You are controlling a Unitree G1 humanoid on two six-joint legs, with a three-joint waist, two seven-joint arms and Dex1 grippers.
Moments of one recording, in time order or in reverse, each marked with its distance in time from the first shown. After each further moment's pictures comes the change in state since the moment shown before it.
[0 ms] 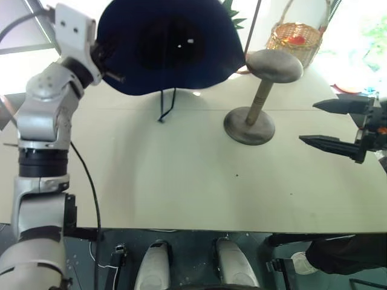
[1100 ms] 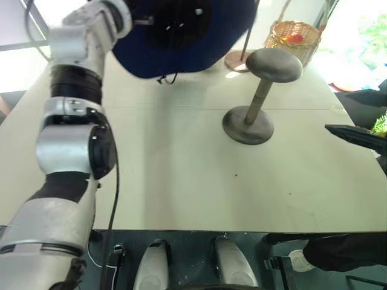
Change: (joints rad) left arm -0.579 -0.258 0.084 0.715 0.158 0.035 0.113; right arm 0.073 -0.022 -0.162 0.041 -0.039 -0.006 0.001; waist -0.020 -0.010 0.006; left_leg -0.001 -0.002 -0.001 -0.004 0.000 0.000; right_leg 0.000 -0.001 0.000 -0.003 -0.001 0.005
